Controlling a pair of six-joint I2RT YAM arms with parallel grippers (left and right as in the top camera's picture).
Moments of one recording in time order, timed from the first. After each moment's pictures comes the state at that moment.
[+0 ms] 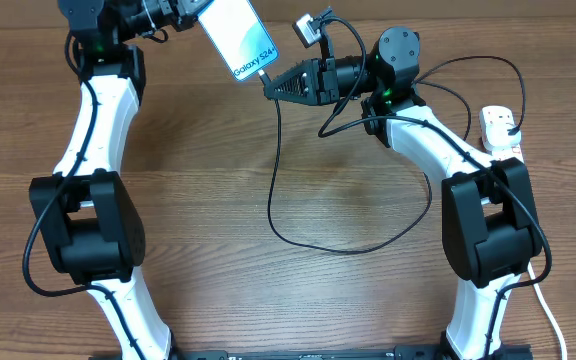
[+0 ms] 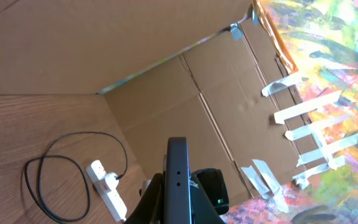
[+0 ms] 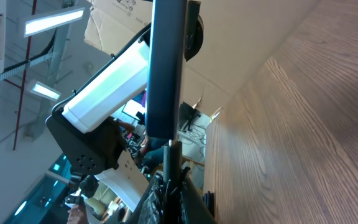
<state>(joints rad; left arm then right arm) 0.05 2.10 1.77 0.75 1.27 -1.50 0.32 2.08 1.48 0.91 -1.42 1.27</state>
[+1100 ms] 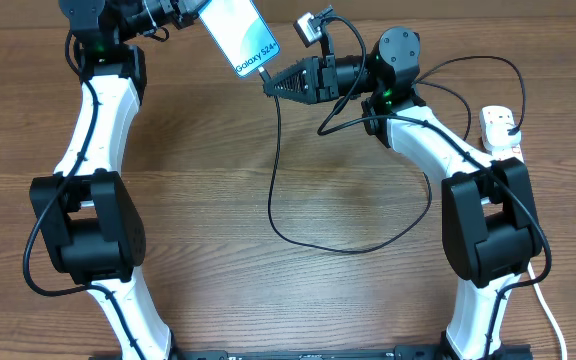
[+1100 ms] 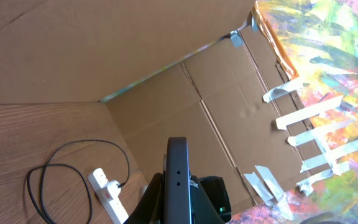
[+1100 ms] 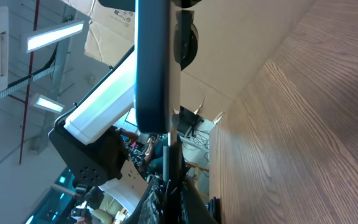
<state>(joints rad) 0.05 2.10 1.77 0.75 1.24 -1.49 0.32 2.08 1.48 0.92 -1.39 1.32</state>
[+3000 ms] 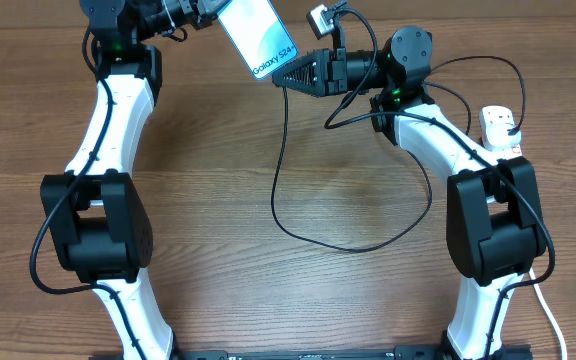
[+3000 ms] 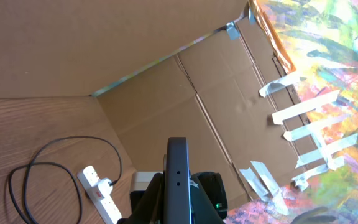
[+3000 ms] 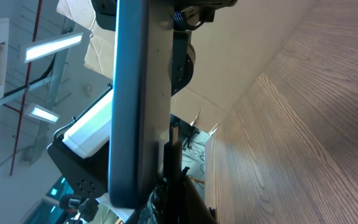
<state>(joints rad) 0.00 2.10 1.77 0.75 1.22 -1.49 0.28 2.08 1.48 0.96 -1.37 1.35</state>
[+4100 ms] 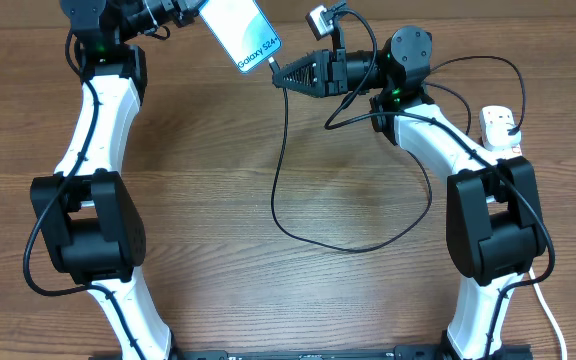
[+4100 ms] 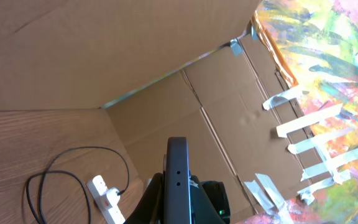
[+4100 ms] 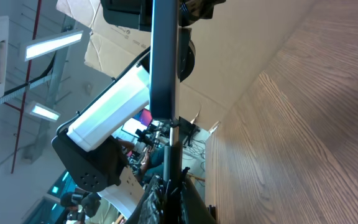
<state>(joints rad) 0.05 2.10 1.77 0.75 1.20 -1.49 0.28 2.08 1.48 0.96 -1.38 1.35</state>
